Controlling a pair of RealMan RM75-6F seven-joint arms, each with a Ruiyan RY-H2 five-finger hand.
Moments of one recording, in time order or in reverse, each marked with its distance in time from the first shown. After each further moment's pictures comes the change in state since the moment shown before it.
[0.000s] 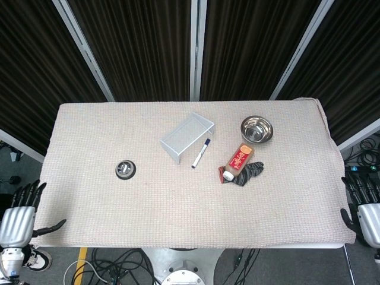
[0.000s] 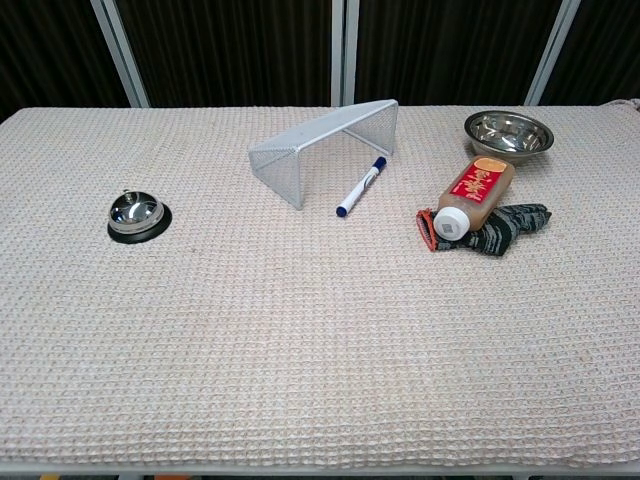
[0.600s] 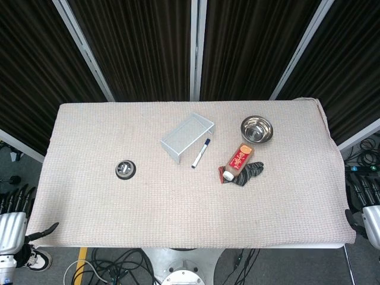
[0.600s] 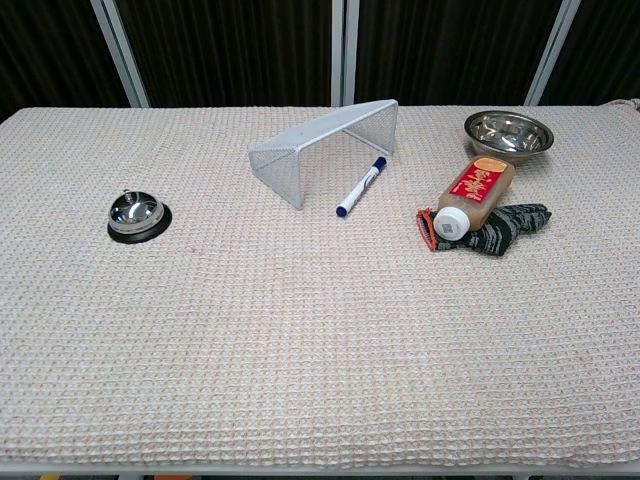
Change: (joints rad) left arm 0.045 0.000 0.039 0.006 -0.024 0.102 0.072; right arm -0.014 -0.007 0.003 0.035 0.000 0.035 -0.003
